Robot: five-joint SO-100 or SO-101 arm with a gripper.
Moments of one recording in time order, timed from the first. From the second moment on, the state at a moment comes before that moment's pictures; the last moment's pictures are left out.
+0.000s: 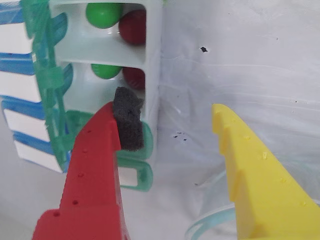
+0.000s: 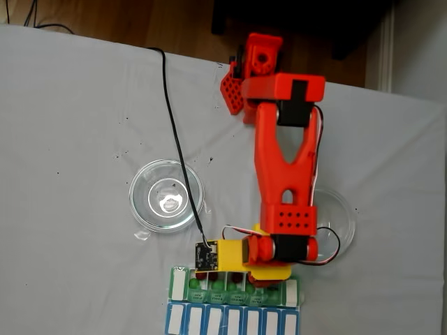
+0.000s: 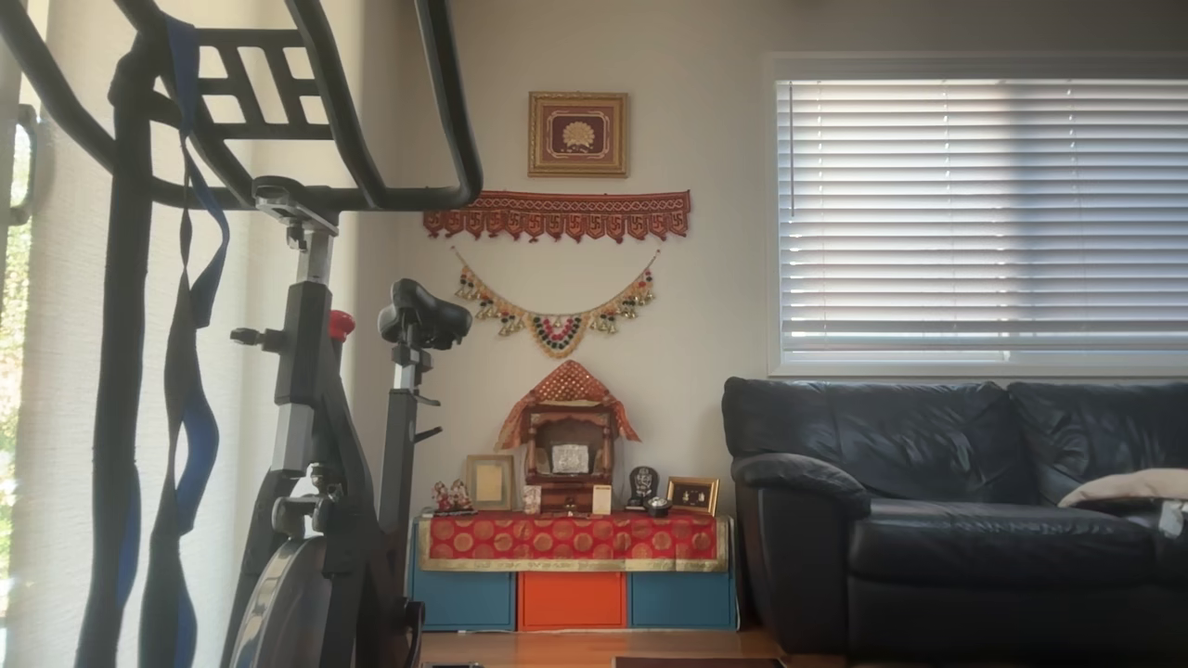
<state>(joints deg) -7.6 89.7 80.5 77.5 -0.4</state>
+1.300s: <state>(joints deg) -9.9 93.0 83.1 53.0 8.1</state>
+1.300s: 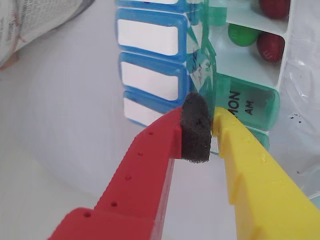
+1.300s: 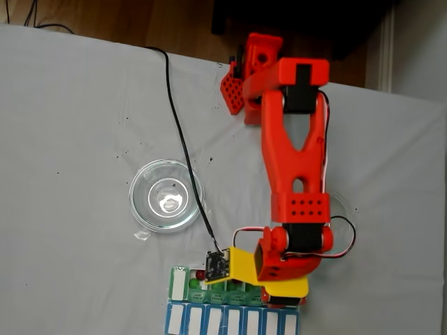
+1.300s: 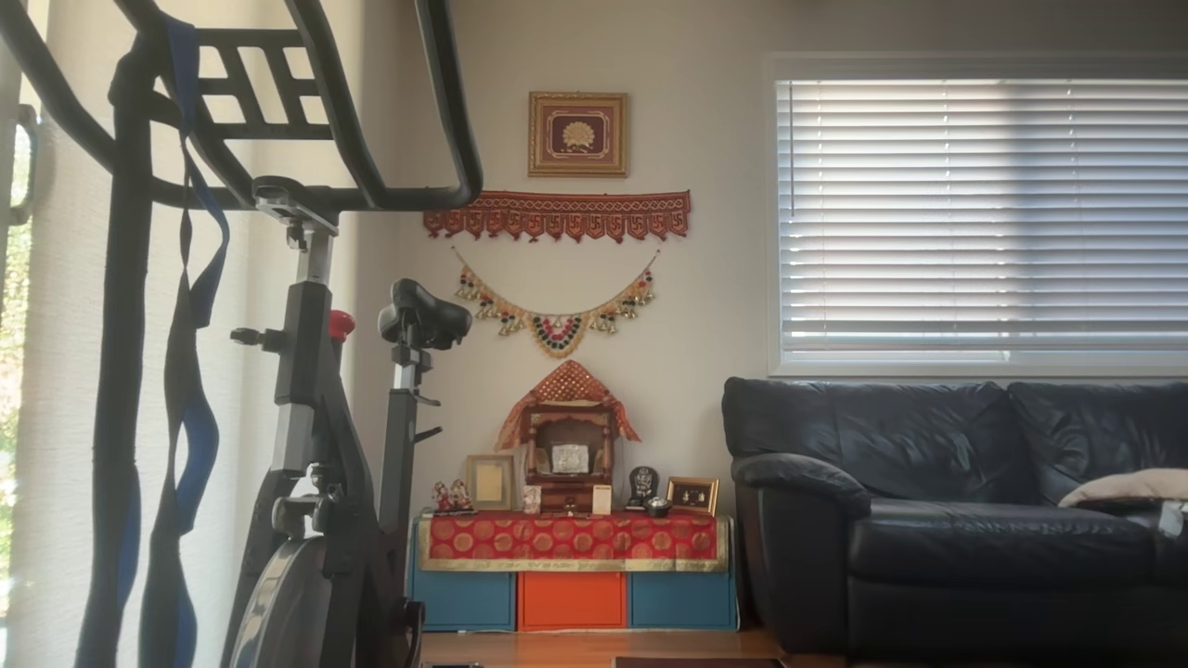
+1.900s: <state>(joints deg) -9.0 96.9 86.9 47.2 13.5</state>
